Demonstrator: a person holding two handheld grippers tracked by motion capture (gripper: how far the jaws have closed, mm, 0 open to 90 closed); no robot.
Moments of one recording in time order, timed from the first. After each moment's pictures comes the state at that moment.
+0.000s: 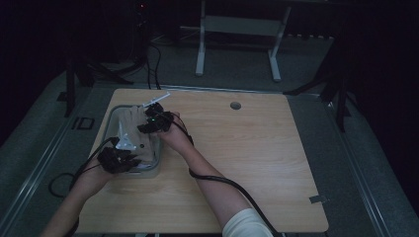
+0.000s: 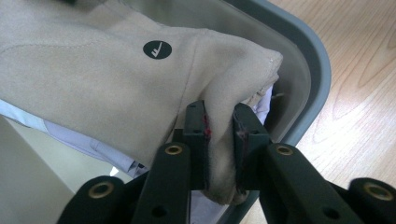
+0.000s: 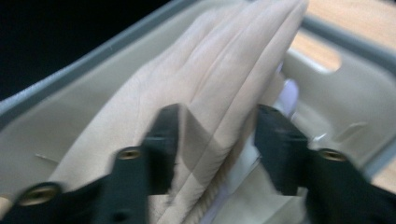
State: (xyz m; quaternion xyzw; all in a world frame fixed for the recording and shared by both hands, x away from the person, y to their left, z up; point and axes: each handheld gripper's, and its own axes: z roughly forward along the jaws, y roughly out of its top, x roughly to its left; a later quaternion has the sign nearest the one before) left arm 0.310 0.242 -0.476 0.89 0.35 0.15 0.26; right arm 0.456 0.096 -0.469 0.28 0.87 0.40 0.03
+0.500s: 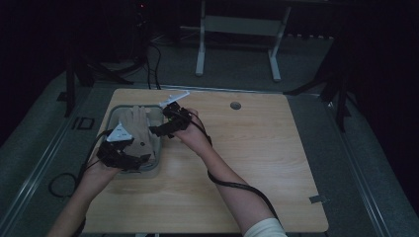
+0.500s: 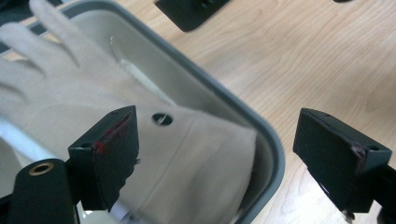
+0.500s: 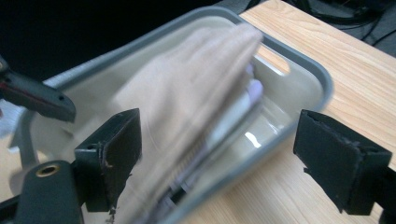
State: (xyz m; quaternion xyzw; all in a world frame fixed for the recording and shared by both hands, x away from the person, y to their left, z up) left arm 0.306 0.230 -0.449 0.83 0.39 0.18 0.36; right arm 0.434 0.038 -0.442 0.26 0.87 0.42 0.06
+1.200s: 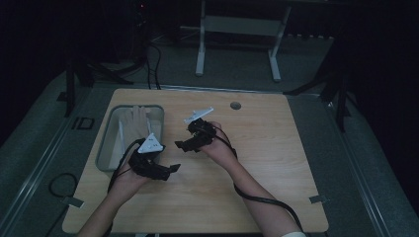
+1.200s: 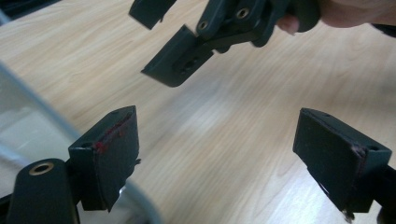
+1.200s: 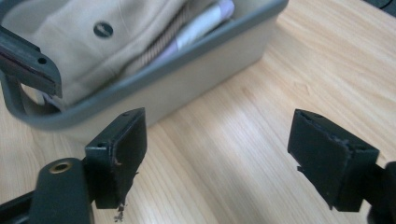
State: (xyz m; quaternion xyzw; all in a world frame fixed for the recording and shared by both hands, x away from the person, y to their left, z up) left arm 0.298 0.156 -0.465 0.84 0.32 0.13 0.41; right arm 0.410 -0.032 -0.467 0.25 0.89 0.38 0.08
